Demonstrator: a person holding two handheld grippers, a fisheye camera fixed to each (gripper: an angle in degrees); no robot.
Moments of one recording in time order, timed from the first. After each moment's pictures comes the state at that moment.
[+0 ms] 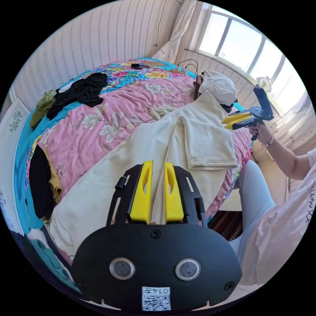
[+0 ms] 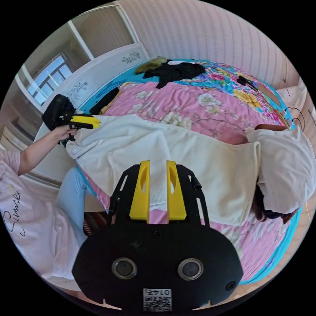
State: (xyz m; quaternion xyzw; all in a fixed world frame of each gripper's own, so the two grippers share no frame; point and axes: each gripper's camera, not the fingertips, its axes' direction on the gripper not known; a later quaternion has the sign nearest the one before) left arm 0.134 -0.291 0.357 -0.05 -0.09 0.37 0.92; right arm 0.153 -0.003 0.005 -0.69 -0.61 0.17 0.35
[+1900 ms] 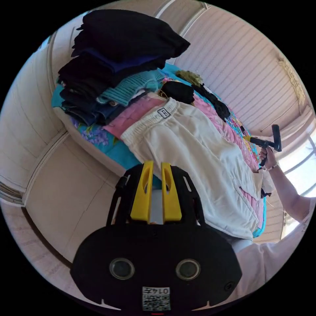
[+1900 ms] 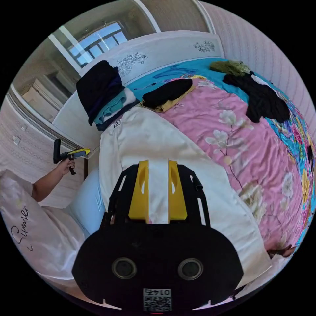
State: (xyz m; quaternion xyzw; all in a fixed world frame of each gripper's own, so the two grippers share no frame) left arm -0.301 0.042 0.146 0.20 -0.14 -0.17 0.96; right arm -0.278 -0.233 0.175 -0.54 -0.79 0.11 0.27
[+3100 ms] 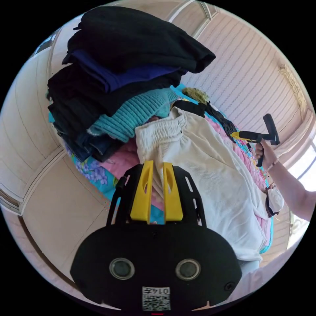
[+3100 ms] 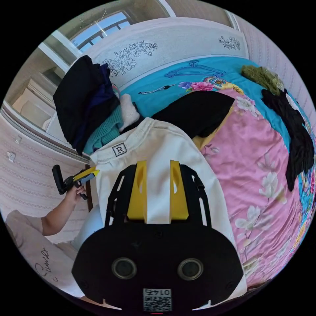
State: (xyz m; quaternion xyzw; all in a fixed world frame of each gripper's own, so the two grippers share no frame) left arm -0.296 0.015 0.174 0.23 -0.18 -0.12 0.95; right arm -0.428 -0.276 0.140 -0.54 -0.79 0.13 0.25
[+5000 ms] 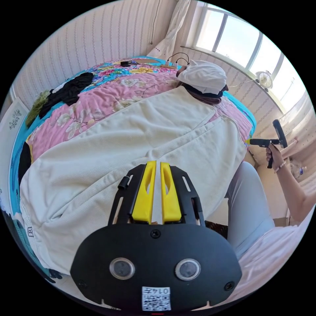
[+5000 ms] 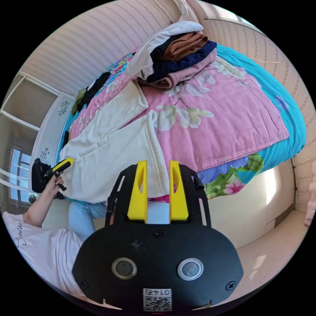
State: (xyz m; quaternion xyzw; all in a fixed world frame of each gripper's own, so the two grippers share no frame) left arm 0.322 -0.220 0.535 -0.06 -0.09 0.37 0.92; right arm 0.366 0.221 -0.325 -0.86 -0.27 0.29 0.33
